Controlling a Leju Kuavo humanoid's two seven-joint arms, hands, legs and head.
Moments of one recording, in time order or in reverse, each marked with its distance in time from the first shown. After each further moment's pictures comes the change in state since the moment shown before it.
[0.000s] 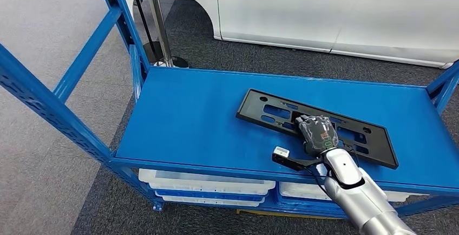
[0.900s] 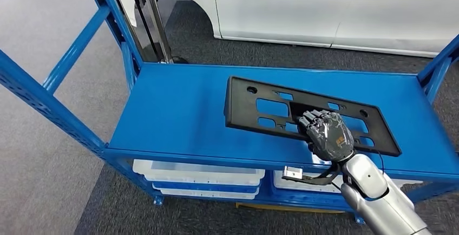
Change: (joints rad) left arm -0.011 0.026 0.025 0.000 -0.012 0.020 0.057; right arm 0.119 -0.154 -0.028 -0.404 -0.001 -0.153 -0.158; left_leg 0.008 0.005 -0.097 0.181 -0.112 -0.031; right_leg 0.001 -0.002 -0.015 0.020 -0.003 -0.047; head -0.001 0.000
